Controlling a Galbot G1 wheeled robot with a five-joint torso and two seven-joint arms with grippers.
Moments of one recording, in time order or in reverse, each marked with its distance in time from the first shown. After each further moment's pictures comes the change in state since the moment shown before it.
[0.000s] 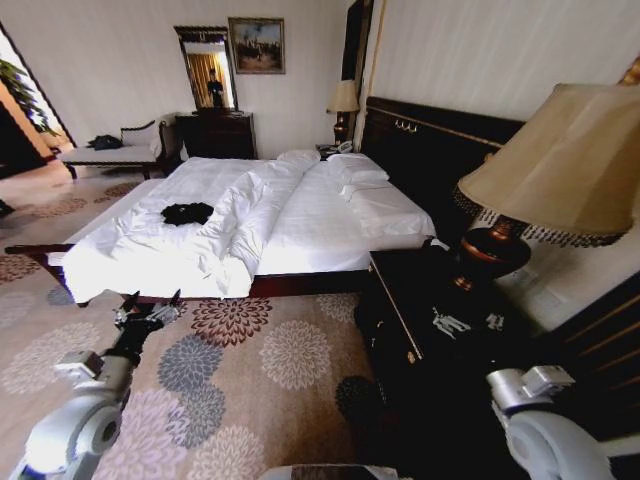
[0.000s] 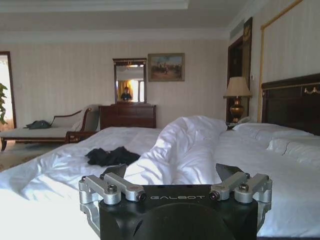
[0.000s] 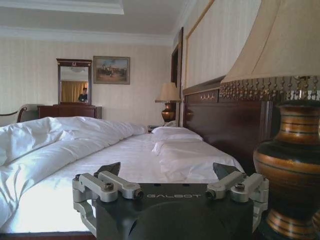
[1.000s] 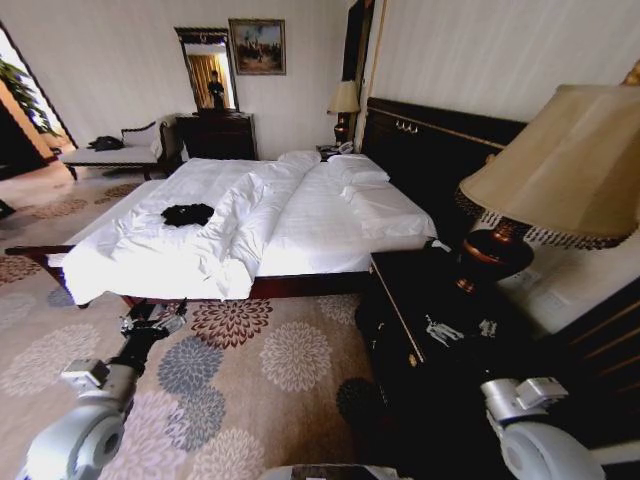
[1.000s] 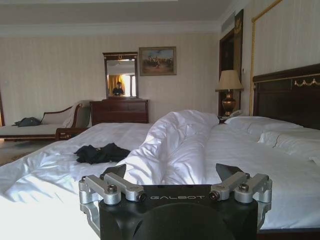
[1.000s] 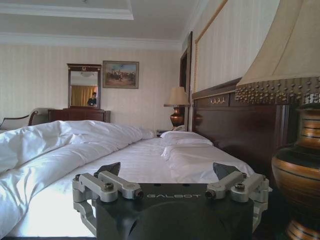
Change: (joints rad) left arm 0.042 0.012 0.023 -0.045 0.011 0.010 -0.009; right arm -0.018 0.052 -0.014 0.015 -0.048 0.035 -0.059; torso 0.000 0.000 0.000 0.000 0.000
